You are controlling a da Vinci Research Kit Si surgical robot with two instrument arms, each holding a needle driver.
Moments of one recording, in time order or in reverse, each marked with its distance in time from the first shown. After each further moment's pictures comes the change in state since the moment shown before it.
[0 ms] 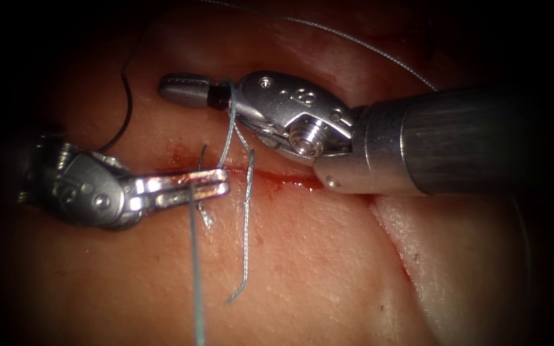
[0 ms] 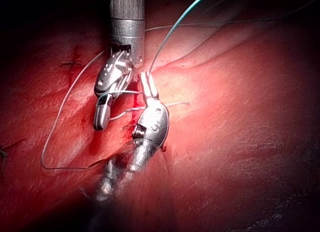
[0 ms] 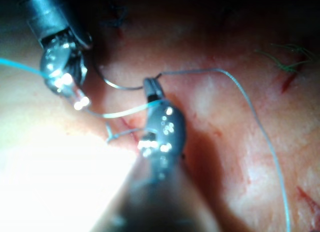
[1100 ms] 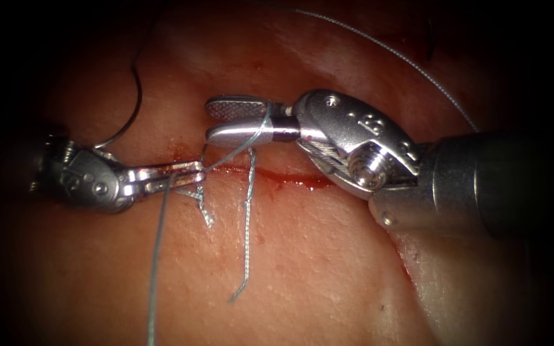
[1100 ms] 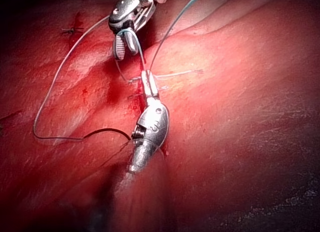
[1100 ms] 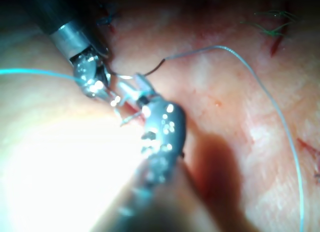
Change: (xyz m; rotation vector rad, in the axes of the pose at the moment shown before) right arm 0.001 -0.003 -0.006 0.275 0.084 0.043; left arm -0.008 -0.002 -0.003 0.026 -0.020 -0.020
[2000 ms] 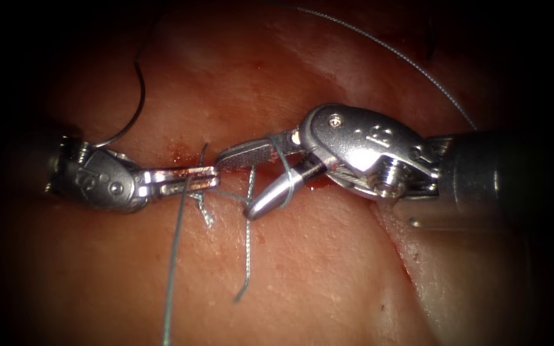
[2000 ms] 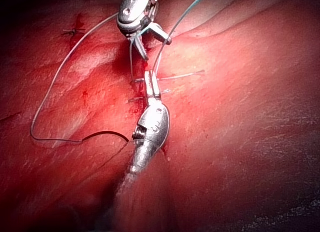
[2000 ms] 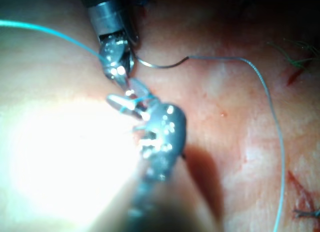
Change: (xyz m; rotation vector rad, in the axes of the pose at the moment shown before) right arm -0.001 -0.002 0.000 0.492 -0.319 -0.139; left arm -0.001 0.000 0.001 -0.042 -0.014 0.000
